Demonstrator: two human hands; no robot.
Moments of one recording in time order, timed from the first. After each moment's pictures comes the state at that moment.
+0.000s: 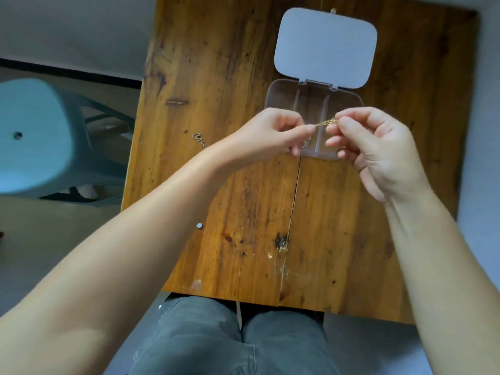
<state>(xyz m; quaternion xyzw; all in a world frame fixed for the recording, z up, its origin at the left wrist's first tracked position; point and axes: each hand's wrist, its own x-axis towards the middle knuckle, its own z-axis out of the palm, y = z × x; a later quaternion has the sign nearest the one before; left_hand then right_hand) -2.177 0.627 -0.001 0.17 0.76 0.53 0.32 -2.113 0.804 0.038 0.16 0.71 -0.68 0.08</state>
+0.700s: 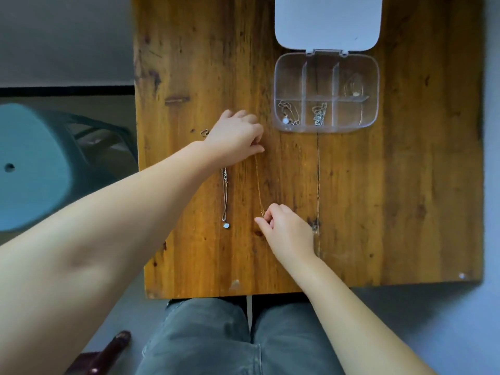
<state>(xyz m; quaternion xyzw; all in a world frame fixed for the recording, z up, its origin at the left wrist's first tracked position) -2.204 0.560 -0.093 0.42 0.88 0.12 0.19 -2.006 0.646 -0.086 0.18 0.92 -0.26 0.23</state>
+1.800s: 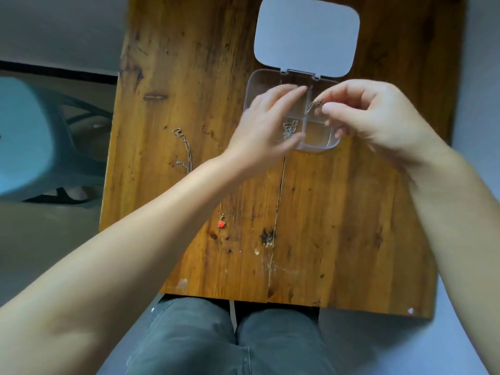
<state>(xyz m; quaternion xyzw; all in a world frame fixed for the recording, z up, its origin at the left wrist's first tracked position) -2.162 0.658 -0.023 0.25 0.89 0.37 0.11 -2.142 0.838 0.041 0.02 0.82 -0.55 0.16</state>
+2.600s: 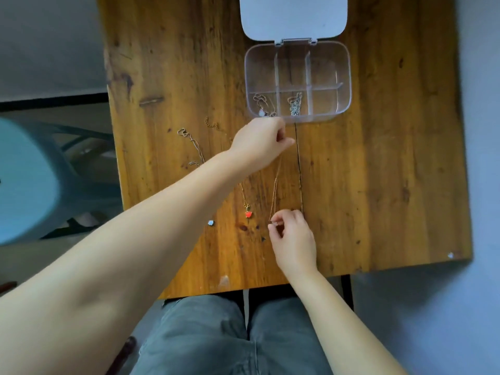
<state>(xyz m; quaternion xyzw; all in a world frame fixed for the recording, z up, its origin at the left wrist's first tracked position) -2.157 0.634 -0.059 0.28 0.89 0.26 0.25 -1.959 0.665 -0.083 0.30 0.88 -0.33 0.14</state>
